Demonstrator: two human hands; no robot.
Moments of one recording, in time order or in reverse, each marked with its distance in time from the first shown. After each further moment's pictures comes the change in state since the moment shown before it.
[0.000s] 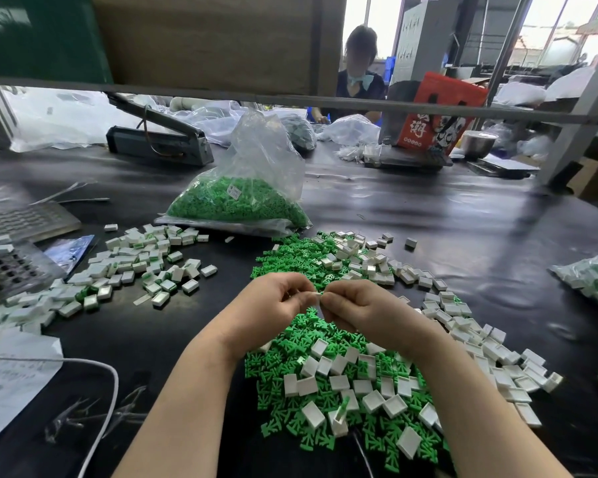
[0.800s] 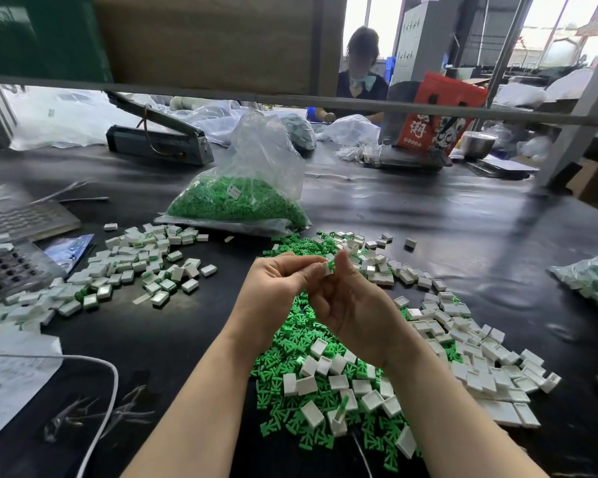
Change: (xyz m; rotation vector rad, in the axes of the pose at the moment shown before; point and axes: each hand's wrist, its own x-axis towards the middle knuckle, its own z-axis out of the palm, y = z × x) left_hand 0.006 0.024 0.015 -0.672 0.288 -0.005; right_hand 0.011 -0.011 0.025 1.138 0.024 -0.016
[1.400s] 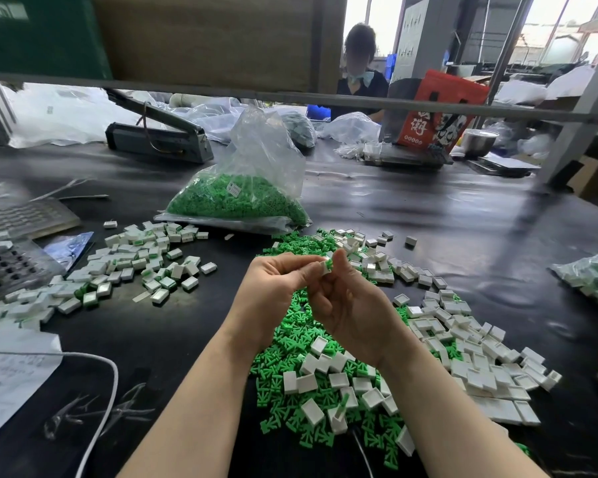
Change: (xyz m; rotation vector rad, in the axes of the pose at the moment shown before) left_hand 0.001 -0.002 -0.001 -0.021 -0.001 -0.037; right_hand 0.000 0.004 0.003 0.012 0.029 -0.012
